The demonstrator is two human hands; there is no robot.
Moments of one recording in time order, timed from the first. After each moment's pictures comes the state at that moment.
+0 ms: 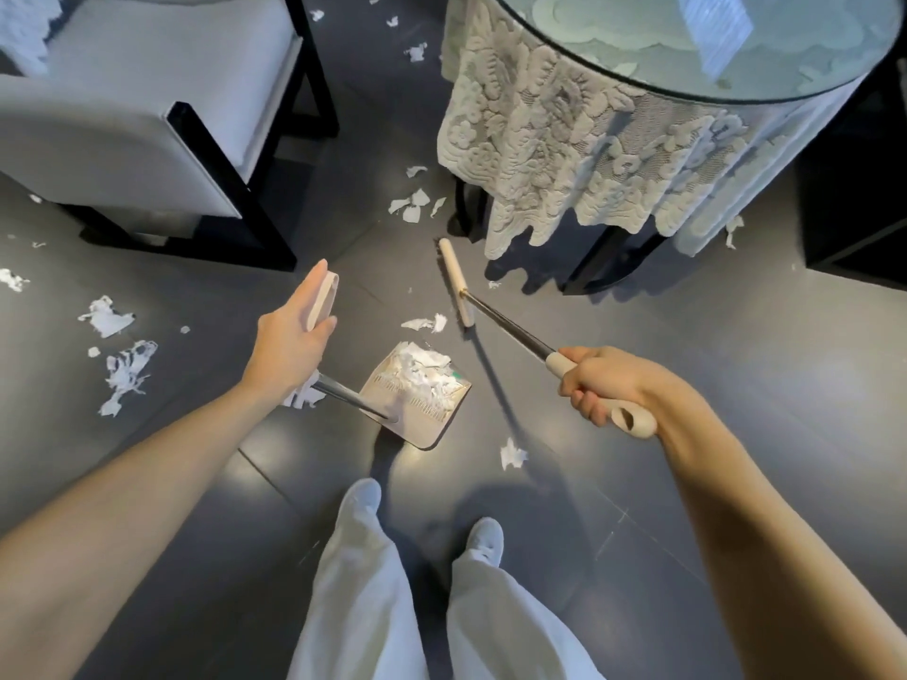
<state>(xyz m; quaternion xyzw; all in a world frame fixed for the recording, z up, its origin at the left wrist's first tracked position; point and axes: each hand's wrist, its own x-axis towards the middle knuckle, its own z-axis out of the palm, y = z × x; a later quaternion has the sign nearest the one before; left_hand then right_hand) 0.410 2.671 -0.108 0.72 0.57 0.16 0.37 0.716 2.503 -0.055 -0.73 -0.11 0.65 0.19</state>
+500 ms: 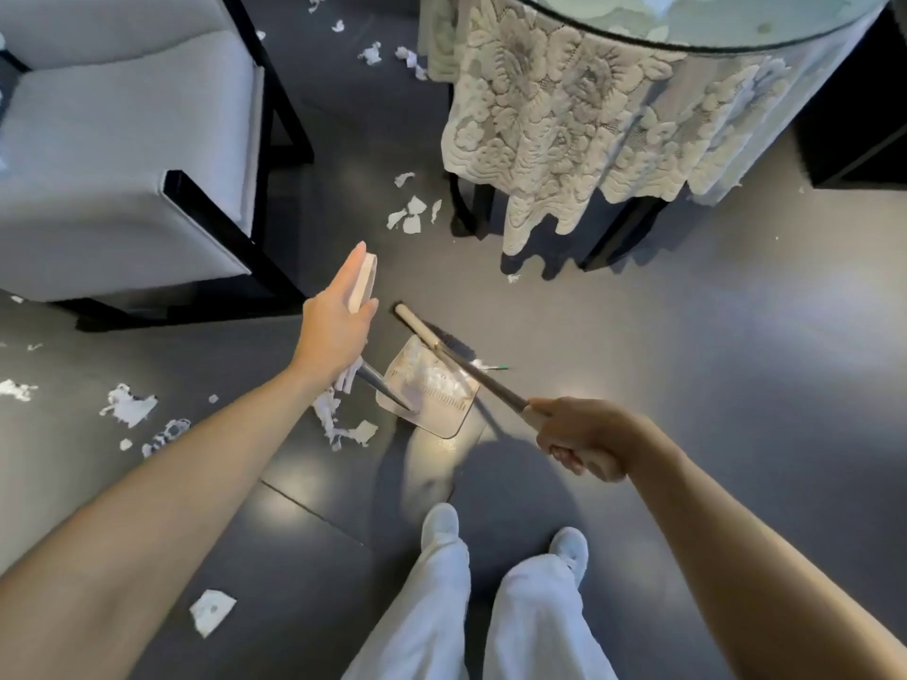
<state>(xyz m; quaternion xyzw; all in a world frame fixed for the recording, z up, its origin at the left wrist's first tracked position) 0.399 2.807 -0.113 0.76 0.47 0.14 0.42 0.577 2.580 -0.116 -0.75 -0.25 0.61 0.03</state>
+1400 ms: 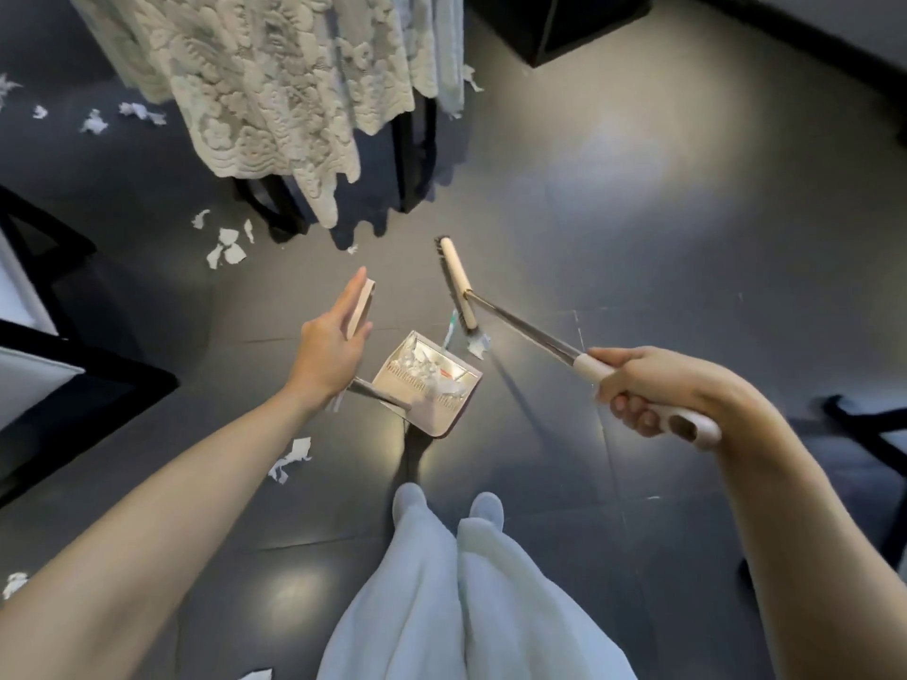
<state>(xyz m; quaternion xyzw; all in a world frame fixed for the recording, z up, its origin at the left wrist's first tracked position) 0.388 2.622 -0.109 0.89 0.17 0.03 0.41 0.458 2.291 -0.016 -0.75 0.17 0.49 0.41</state>
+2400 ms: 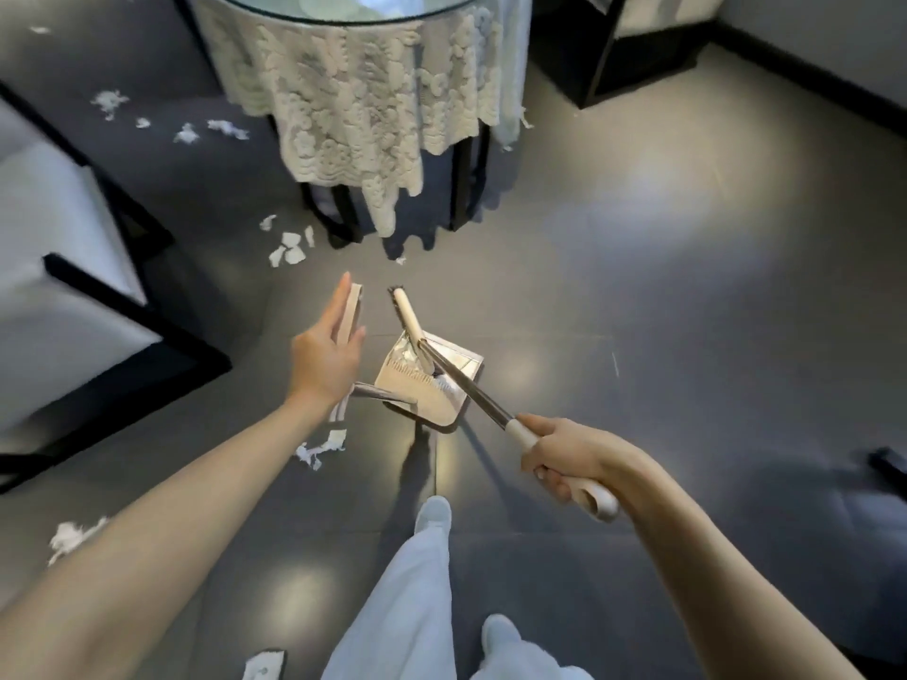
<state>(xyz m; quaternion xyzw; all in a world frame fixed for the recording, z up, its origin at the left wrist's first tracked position) 0.281 2.661 -0.080 0.85 0.26 0.15 0.43 0.332 2.386 -0.031 -0.75 0.02 0.57 0.35</state>
